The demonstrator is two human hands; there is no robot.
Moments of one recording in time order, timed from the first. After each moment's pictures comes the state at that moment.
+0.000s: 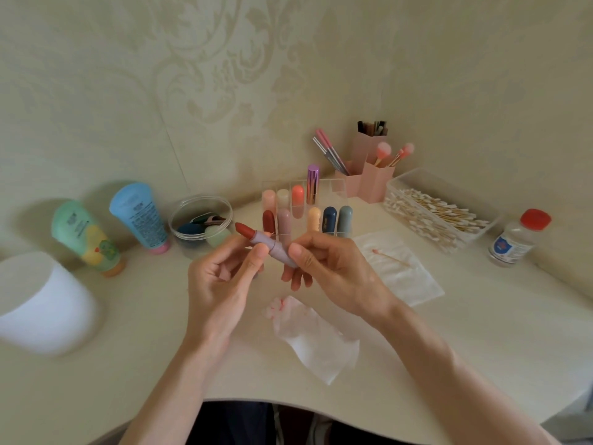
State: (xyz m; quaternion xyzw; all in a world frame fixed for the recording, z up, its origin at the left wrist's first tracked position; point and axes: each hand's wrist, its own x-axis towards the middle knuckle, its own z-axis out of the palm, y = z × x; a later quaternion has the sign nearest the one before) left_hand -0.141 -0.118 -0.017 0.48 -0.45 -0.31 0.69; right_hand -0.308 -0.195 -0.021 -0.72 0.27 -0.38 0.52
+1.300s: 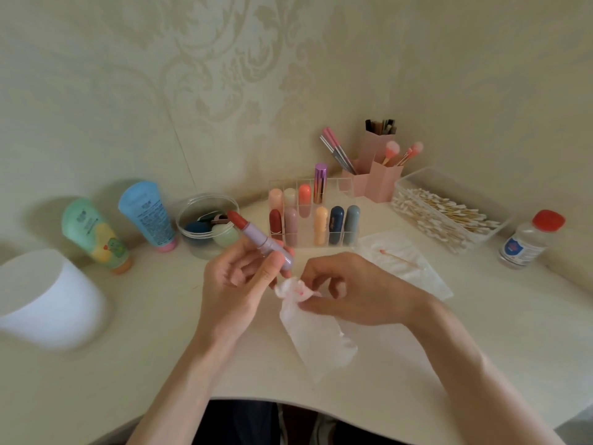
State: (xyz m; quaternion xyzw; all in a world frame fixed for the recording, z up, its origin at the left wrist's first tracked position) left_hand -0.140 -0.115 -0.020 0.46 -0.48 -0.34 0.67; right_hand -0.335 -0.197 -0.008 -0.86 0.28 -0.15 0.41
